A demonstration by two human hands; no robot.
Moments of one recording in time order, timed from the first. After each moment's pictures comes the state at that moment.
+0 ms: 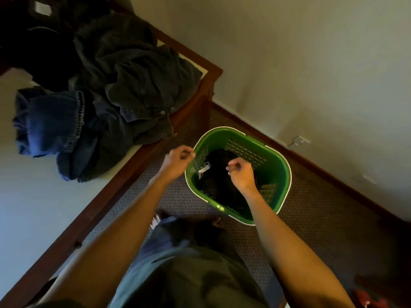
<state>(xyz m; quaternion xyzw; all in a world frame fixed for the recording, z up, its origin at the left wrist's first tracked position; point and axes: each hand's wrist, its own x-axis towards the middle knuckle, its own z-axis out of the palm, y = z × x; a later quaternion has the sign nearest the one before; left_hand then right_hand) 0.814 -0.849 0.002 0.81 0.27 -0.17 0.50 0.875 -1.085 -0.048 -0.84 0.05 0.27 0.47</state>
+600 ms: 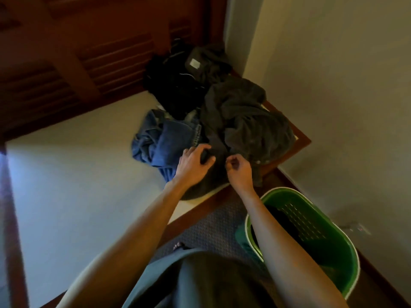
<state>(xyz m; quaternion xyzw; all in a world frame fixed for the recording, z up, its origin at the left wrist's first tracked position) 0.723 -0.619 0.082 0.88 0.31 0.07 0.35 0.829 -0.757 0.064 -0.84 -0.20 0.19 0.46</state>
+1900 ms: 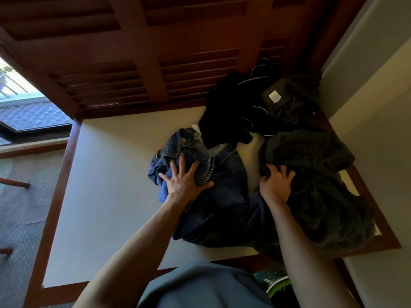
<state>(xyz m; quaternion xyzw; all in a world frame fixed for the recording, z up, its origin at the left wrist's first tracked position) 0.700 -0.477 0.038 0.79 0.57 -0.11 0.20 0.949 -0.590 0.036 -0.92 -0.34 0.13 0.14</state>
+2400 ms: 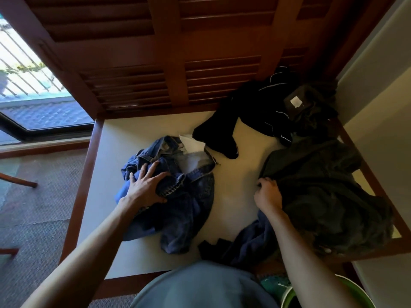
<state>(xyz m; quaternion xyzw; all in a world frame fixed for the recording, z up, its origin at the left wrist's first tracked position) 0.499 -0.420 0.046 0.83 0.52 -0.15 0.16 0.855 -0.575 0.023 -0.88 -0.39 0.22 0.12</state>
